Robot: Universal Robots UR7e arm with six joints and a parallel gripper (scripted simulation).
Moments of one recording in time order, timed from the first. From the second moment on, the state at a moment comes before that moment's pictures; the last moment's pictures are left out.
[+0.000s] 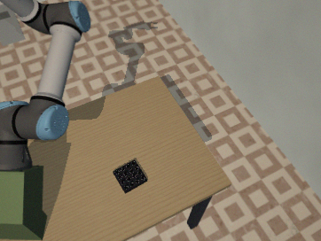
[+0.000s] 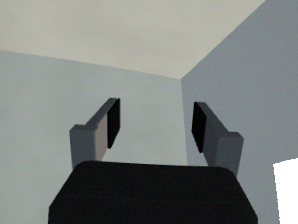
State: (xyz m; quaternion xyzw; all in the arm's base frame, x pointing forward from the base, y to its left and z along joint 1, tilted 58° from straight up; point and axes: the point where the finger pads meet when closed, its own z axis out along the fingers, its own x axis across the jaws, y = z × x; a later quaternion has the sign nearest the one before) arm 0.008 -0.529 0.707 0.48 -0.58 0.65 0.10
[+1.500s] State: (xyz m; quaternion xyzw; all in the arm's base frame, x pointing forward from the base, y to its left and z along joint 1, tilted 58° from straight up) arm 0.044 -0.564 0.628 0.48 -0.61 0.63 0.00
